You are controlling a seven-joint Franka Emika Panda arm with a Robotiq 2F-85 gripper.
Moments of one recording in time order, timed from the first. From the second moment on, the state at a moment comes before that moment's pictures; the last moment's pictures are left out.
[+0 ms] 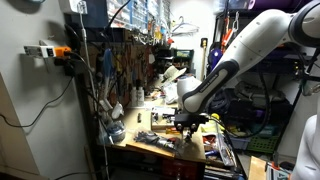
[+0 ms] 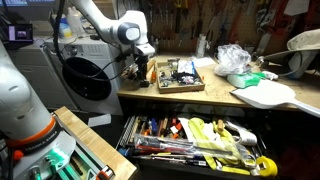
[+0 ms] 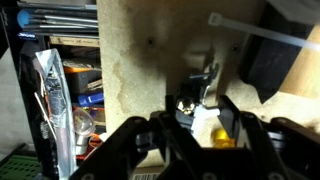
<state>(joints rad) -0.02 0.07 -0.07 -2.45 -0.12 2.49 1.03</state>
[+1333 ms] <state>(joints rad) 0.02 -0.17 -0.14 -2.73 0.52 2.86 0.25</state>
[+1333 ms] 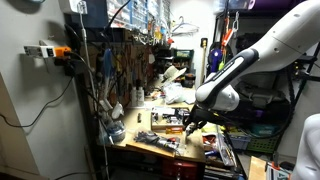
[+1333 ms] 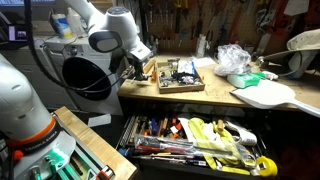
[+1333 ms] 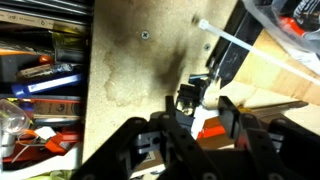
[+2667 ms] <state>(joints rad) 0.09 -0.22 -0.42 -2.73 1.11 2.52 -0.80</state>
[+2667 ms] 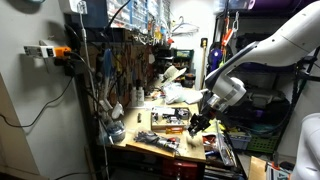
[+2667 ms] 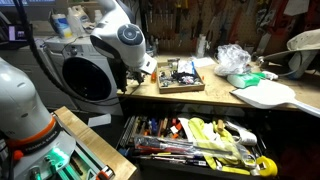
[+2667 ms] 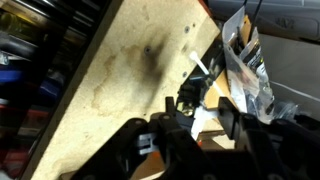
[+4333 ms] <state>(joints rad) -0.17 0.01 -0.29 -2.59 1.23 2.21 -1.07</state>
